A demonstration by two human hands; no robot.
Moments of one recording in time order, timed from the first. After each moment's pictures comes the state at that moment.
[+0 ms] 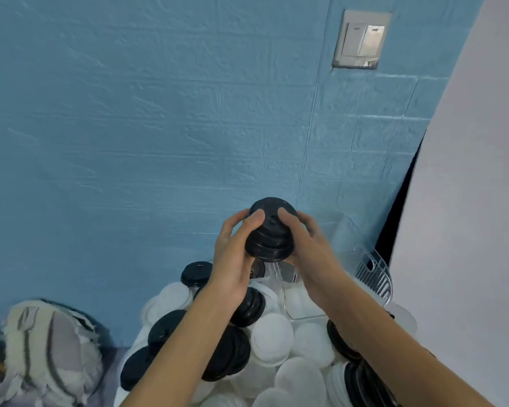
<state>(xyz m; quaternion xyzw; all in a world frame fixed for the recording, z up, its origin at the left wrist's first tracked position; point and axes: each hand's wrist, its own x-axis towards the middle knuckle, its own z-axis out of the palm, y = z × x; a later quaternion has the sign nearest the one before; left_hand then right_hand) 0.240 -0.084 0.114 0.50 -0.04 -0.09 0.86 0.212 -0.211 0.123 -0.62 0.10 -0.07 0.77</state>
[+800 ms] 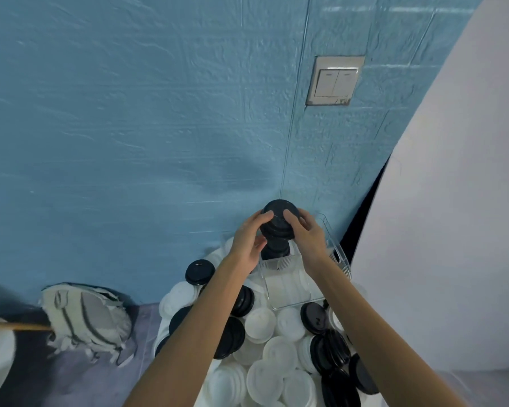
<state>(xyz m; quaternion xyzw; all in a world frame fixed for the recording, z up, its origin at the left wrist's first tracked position) 0.309 -0.136 0.195 0.55 0.08 -0.29 0.78 0.266 -0.268 0.193 -0.64 0.25 -0.08 0.72</state>
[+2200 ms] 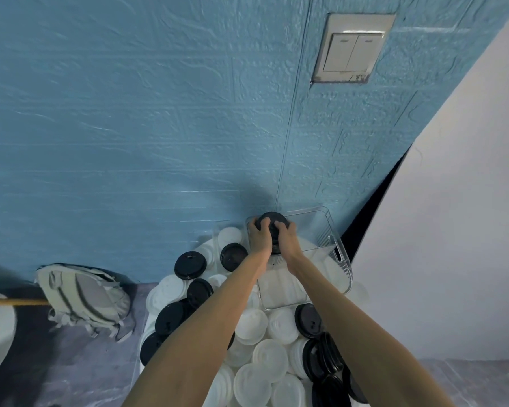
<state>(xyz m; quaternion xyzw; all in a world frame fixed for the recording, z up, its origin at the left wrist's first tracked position) 0.352 -0.211 0.083 0.69 0.19 -0.20 0.67 0.330 -0.284 0.079 -0.65 0.31 0.06 0.69</state>
